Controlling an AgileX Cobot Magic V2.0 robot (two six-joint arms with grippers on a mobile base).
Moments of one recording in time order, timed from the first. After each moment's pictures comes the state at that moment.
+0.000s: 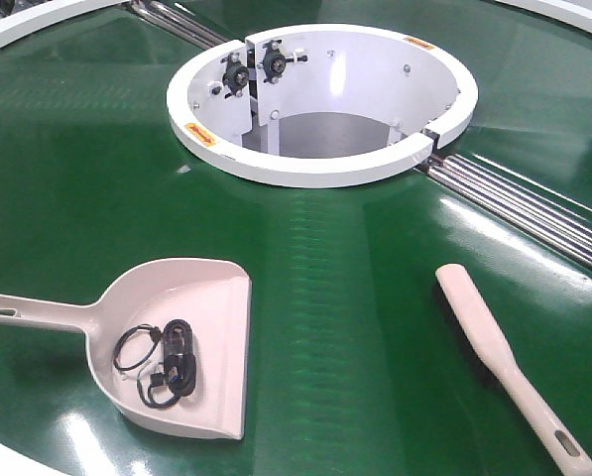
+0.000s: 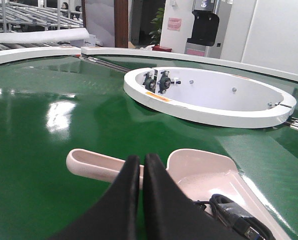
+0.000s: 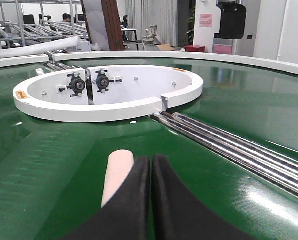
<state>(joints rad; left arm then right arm) -0.10 -0.01 0.03 0.02 0.09 -0.10 0.07 -0.01 0.03 -0.03 0.09 0.02</state>
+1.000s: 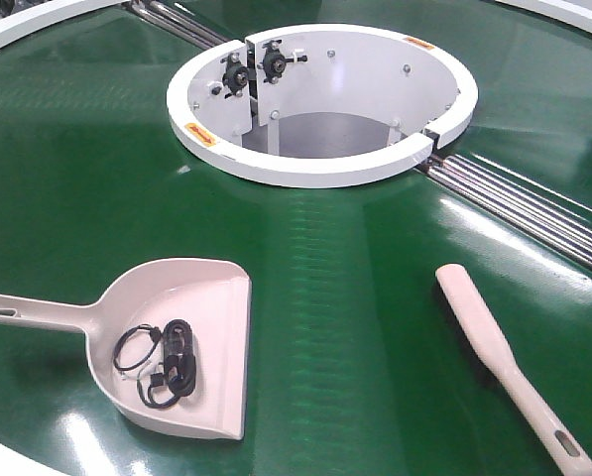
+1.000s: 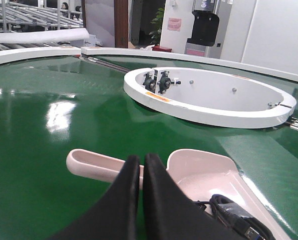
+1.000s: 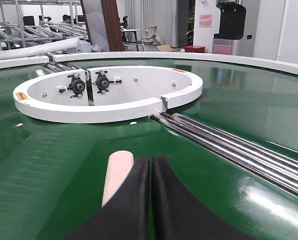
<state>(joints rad) -0.10 -0.01 0.03 0.02 0.09 -0.10 0.07 -0.01 0.03 -0.03 0.09 0.02</state>
